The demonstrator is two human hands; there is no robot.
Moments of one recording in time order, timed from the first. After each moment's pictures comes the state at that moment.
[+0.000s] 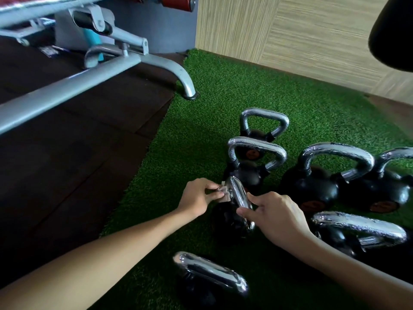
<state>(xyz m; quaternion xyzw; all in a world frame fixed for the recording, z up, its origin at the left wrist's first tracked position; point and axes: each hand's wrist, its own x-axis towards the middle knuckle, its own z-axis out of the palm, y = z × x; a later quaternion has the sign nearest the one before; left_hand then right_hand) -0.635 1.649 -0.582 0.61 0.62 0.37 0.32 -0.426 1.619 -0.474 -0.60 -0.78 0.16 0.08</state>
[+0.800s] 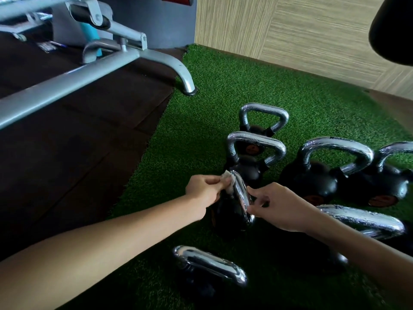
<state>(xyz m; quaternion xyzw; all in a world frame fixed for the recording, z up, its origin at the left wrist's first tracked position) -0.604 1.631 -0.534 0.27 0.62 0.48 0.55 -0.416 1.640 -0.463 -0.51 -0.81 0.27 0.01</state>
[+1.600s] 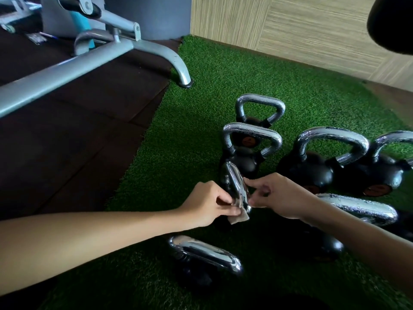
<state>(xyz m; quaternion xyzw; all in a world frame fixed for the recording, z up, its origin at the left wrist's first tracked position) -0.606 1.592 -0.530 0.68 0.55 0.27 0.40 -0.403 1.646 -0.466 -0.51 -0.78 0.36 0.02</state>
